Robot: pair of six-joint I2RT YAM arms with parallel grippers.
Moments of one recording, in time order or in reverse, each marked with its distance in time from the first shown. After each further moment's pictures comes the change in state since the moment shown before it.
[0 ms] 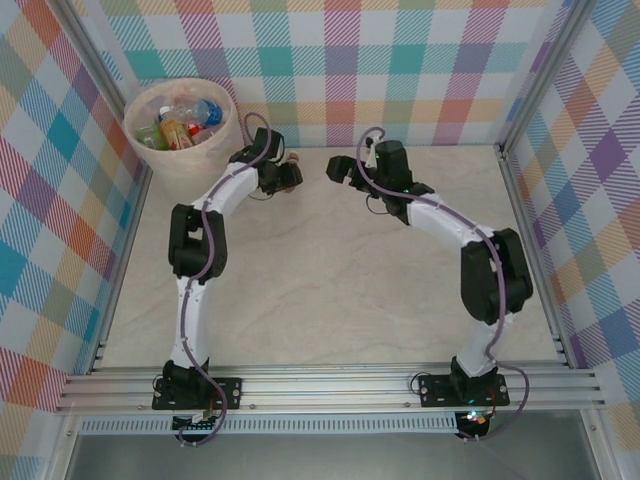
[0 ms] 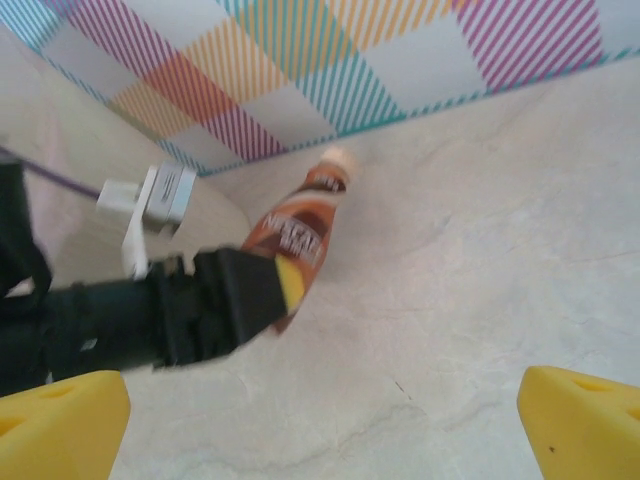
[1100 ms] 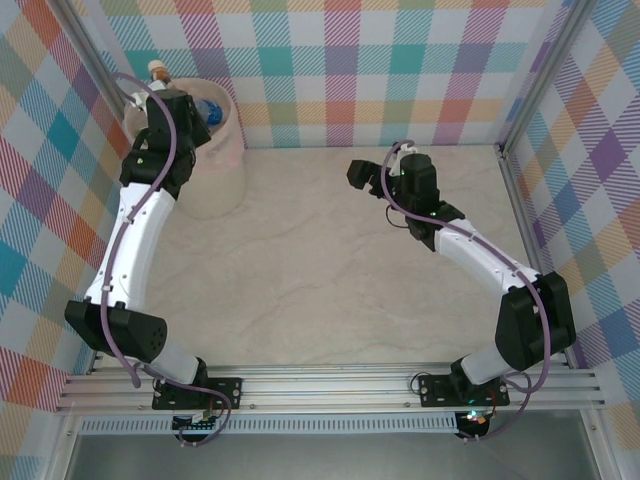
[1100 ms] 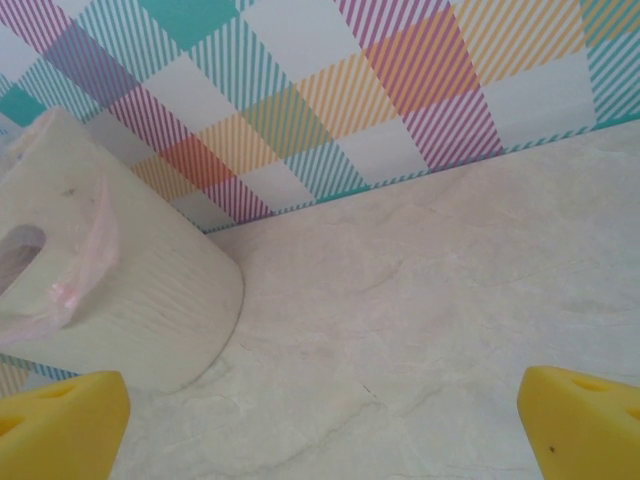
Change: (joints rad) left arm 0.146 -0.690 -0.138 -0.032 -0.607 0.043; right arm 0.000 -0.290 -0.220 0.013 0.131 -0.030
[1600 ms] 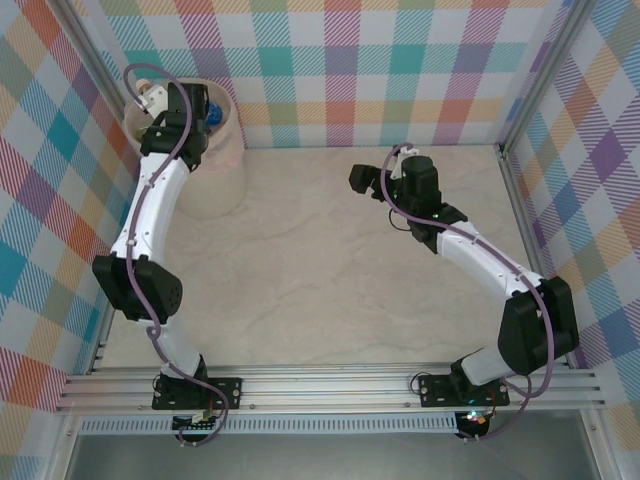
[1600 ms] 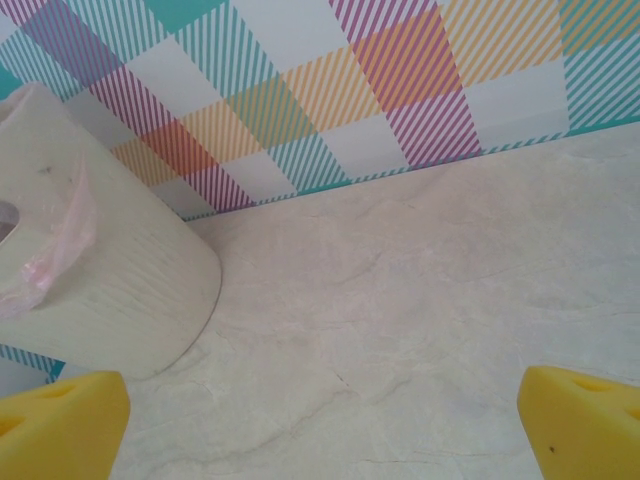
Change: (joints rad) left arm 0.041 0.270 0.208 -0.157 -0.147 -0.197; right arm 0.000 -0.025 -0.010 -0.039 0.018 -0.058
